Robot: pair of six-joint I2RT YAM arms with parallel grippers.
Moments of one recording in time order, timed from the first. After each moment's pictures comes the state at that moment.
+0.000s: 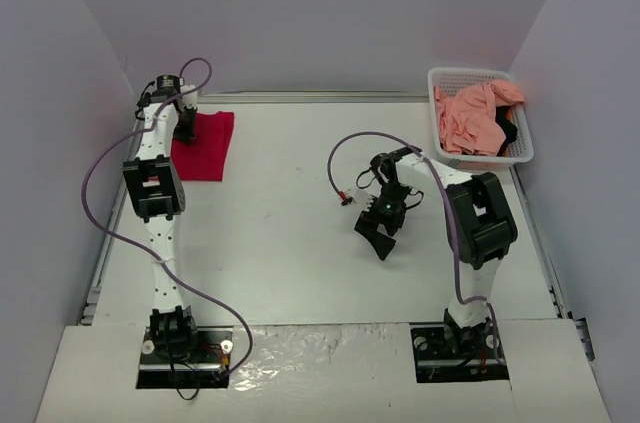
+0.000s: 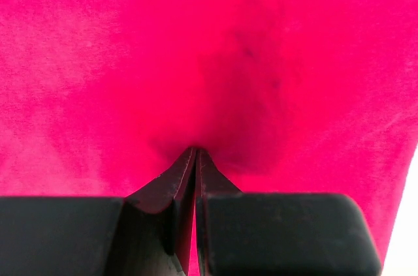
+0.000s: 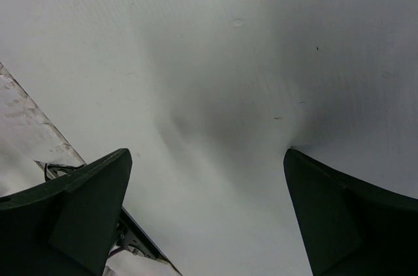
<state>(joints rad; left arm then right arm) 0.14 2.60 2.52 -0.97 0.08 0.24 0.40 1.91 1.25 -1.09 -0.38 -0.78</state>
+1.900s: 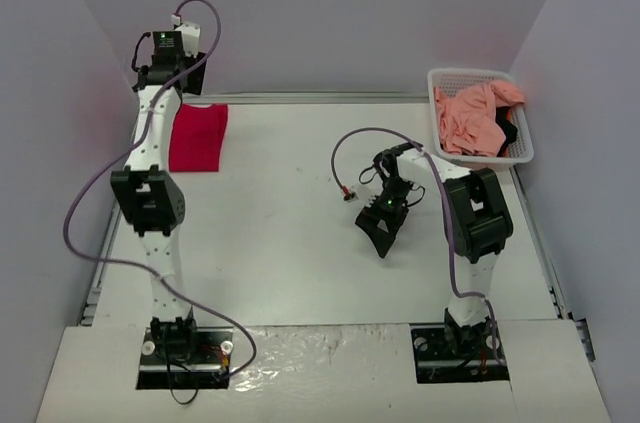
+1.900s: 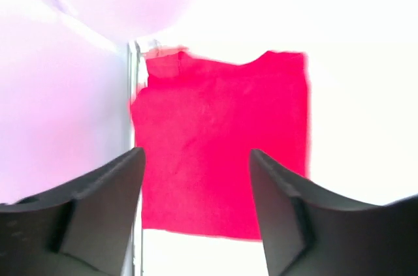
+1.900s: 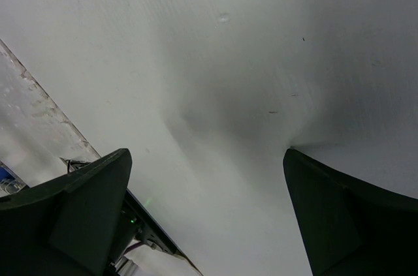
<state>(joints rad) 0.03 2.35 2.47 -0.74 -0.15 0.27 0.37 1.97 1.32 -1.16 -0.41 -0.75</state>
